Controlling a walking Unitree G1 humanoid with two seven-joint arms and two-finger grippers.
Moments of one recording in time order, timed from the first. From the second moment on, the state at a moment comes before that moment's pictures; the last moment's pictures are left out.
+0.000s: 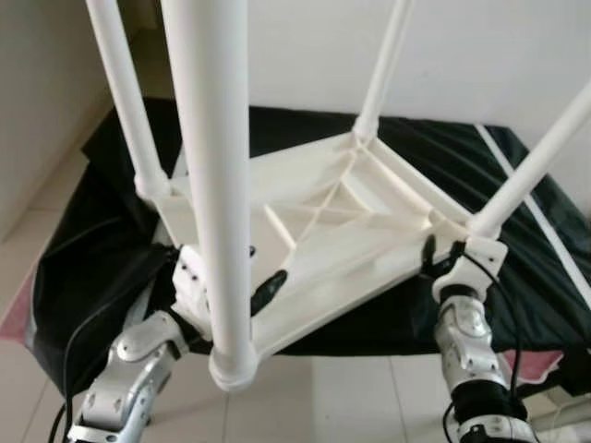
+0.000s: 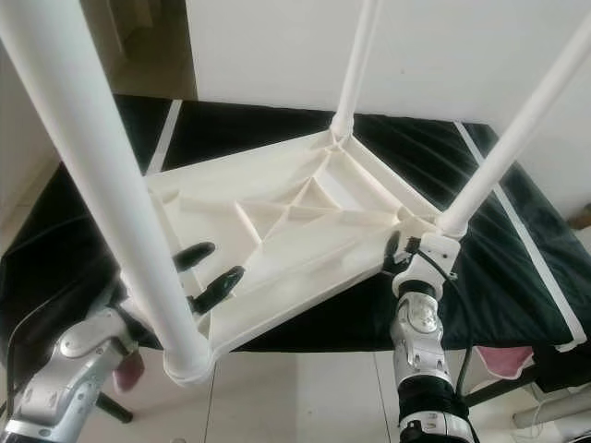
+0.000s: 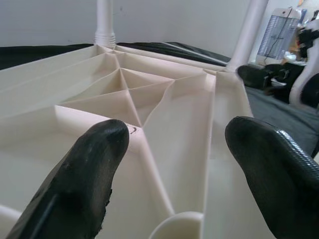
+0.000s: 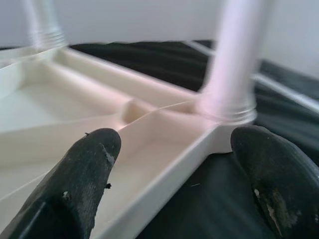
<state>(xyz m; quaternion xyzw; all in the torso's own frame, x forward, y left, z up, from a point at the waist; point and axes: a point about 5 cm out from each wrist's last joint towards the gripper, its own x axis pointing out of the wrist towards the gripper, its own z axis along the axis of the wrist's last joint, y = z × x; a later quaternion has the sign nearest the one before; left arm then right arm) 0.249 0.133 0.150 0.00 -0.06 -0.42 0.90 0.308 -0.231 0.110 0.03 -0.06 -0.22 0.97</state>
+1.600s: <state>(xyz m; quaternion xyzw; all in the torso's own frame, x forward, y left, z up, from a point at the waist) 0.241 0.081 0.150 0.01 -0.02 -0.51 0.86 0.372 -0.203 0.129 0.05 0.02 -0.06 1.00</state>
